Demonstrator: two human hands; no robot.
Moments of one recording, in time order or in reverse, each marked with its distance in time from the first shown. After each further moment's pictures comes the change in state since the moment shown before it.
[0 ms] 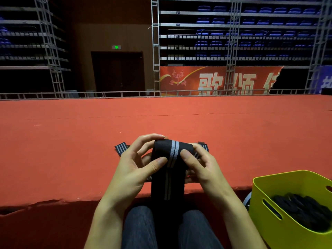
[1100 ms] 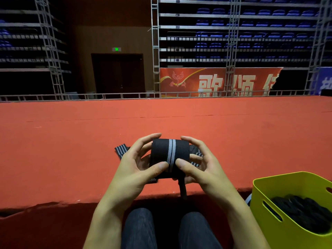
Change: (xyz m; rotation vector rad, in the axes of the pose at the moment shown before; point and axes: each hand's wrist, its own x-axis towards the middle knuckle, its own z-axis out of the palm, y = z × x) left_hand 0.002 0.000 -0.001 0.065 0.023 -0.015; right_hand 0.002 0.001 -0.009 -0.011 -0.015 -0.058
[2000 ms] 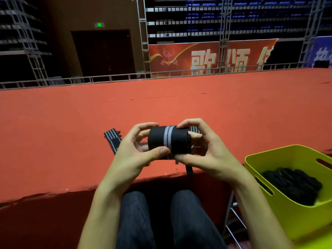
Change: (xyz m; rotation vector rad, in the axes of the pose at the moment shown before) left_hand 0.029 -0.037 0.016 -0.003 -0.014 -0.107; right_hand 0.004 -0.001 -0.040 -0.209 -0.145 -0.084
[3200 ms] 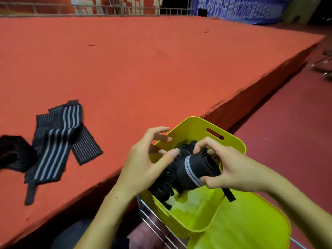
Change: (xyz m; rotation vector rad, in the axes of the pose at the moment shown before) left_hand 0.157 -0.178 0.344 0.055 -0.492 0.017; right_hand -0.151 0.088 -0.315 -0.699 0.092 0.814
